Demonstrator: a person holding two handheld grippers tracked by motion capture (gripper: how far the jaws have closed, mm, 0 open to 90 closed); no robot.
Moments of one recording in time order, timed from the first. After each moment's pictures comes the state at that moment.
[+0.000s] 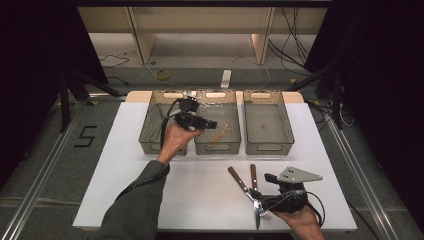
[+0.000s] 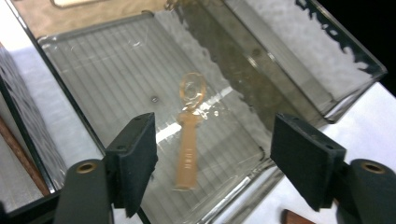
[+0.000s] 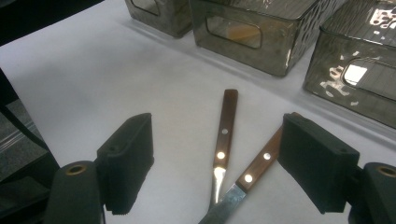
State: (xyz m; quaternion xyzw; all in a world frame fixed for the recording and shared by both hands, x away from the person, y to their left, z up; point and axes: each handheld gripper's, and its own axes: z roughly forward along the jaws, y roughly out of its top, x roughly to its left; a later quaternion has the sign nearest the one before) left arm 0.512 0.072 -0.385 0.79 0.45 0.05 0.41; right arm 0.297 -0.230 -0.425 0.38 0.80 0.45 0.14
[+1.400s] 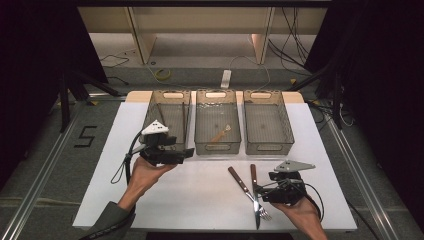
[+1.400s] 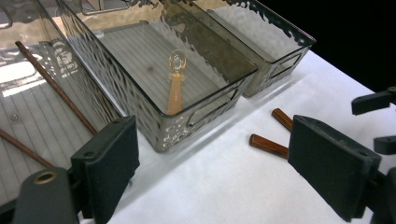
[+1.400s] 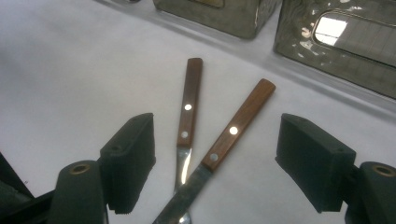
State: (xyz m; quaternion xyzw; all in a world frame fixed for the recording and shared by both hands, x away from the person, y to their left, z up) left arm 0.393 0.144 -0.388 0.77 0.41 0.10 0.48; right arm 0.321 -0.232 -0.431 0.44 0.81 0.37 0.13
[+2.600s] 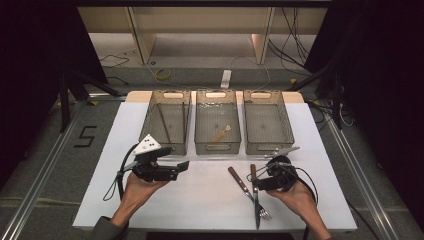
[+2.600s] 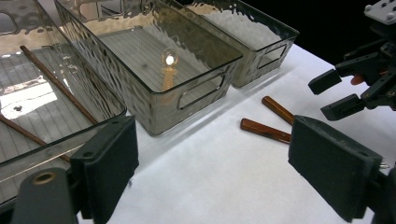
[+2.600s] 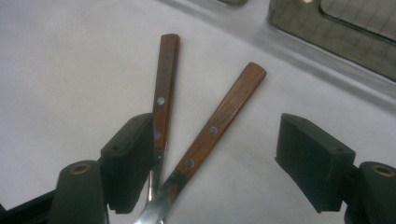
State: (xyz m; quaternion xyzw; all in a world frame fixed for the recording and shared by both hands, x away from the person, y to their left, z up) left arm 0.356 0.156 -0.400 0.76 0.38 0.13 0.50; right arm 0.364 -0.221 -0.435 0.46 0.84 0.28 0.08
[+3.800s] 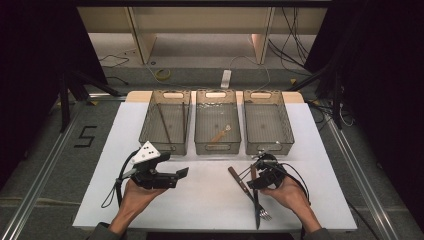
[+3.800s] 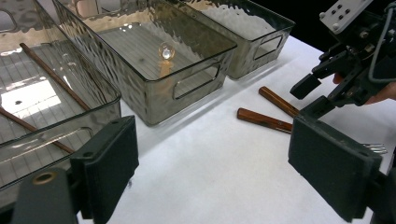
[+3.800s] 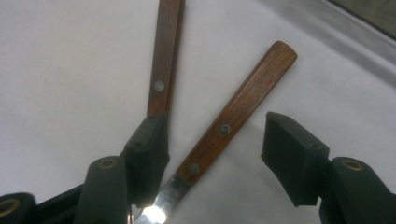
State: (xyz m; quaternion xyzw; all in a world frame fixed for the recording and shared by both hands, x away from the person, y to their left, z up) left arm 0.341 0.156 -0.406 0.77 0.38 0.14 0.50; right arm 0.382 -0.196 -0.449 0.45 0.87 0.19 0.05
